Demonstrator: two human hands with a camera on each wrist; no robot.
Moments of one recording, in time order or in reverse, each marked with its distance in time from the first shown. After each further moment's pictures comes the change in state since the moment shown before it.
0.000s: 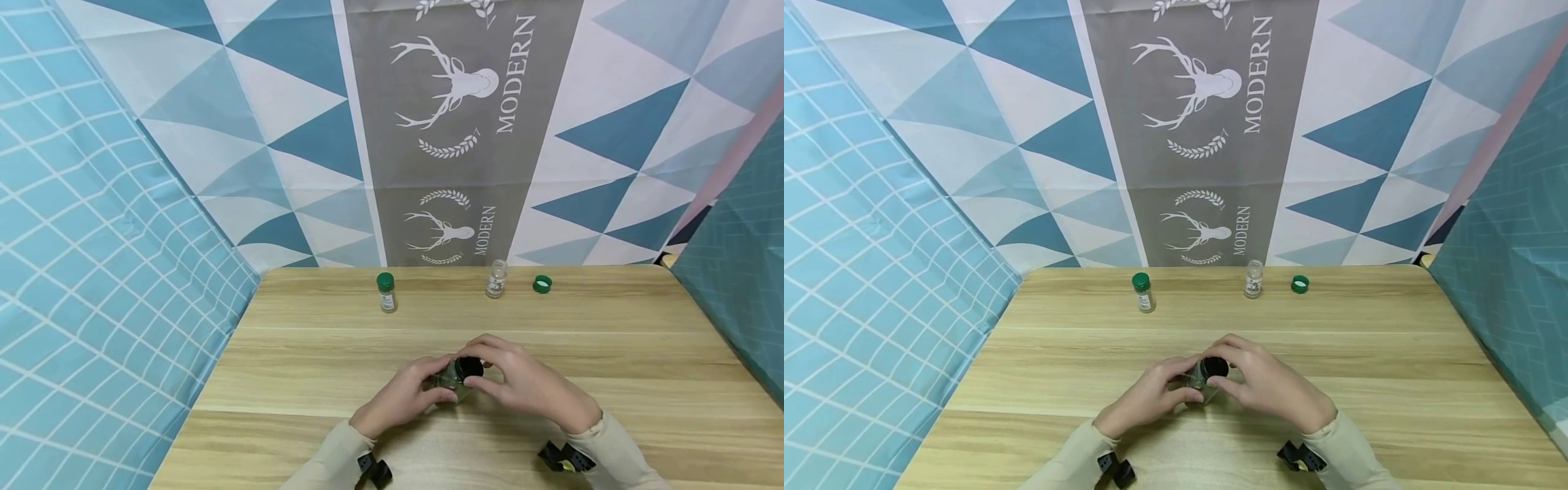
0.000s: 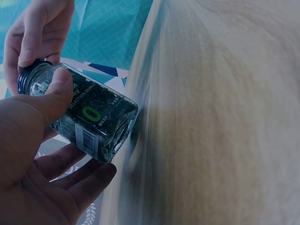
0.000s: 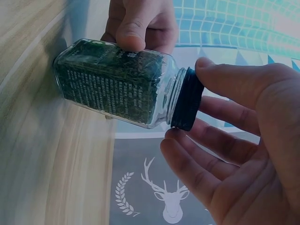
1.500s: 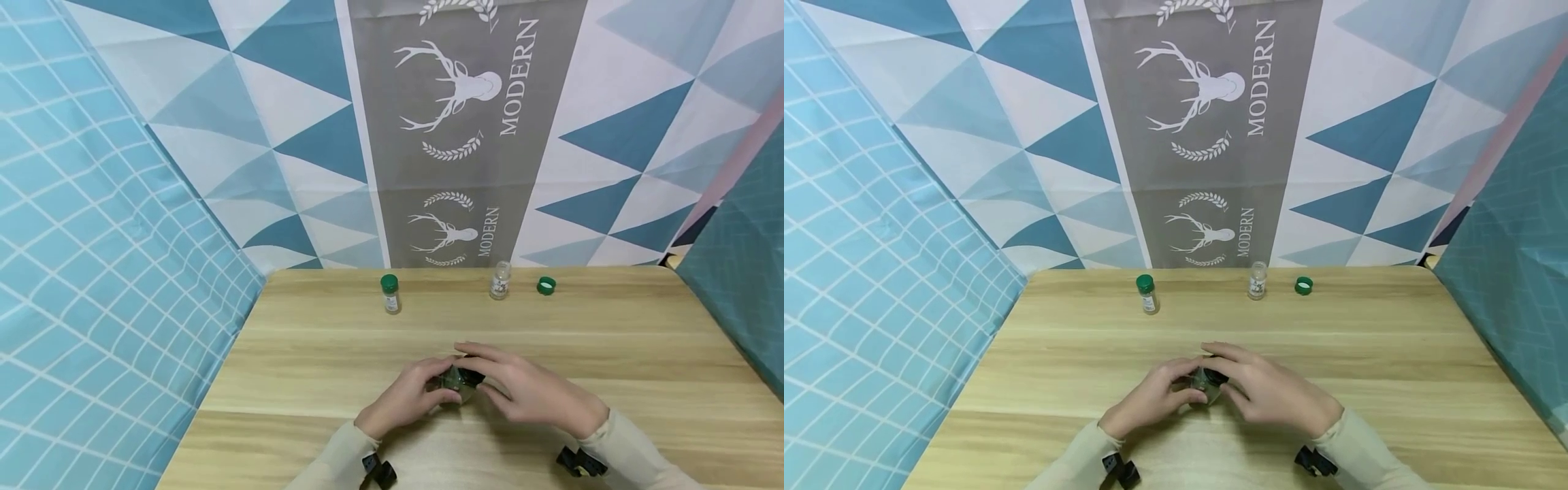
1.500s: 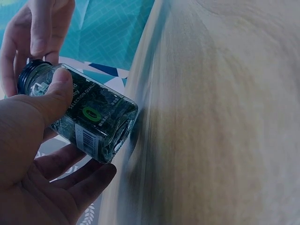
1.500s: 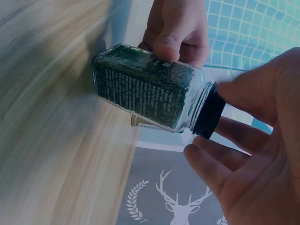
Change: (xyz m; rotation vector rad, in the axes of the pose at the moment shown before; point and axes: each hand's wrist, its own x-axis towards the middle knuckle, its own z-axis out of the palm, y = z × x) left_hand 0.001 0.001 0.000 0.022 0.000 0.014; right_hand -0.006 -0.001 -0.002 -0.107 -0.095 -0.155
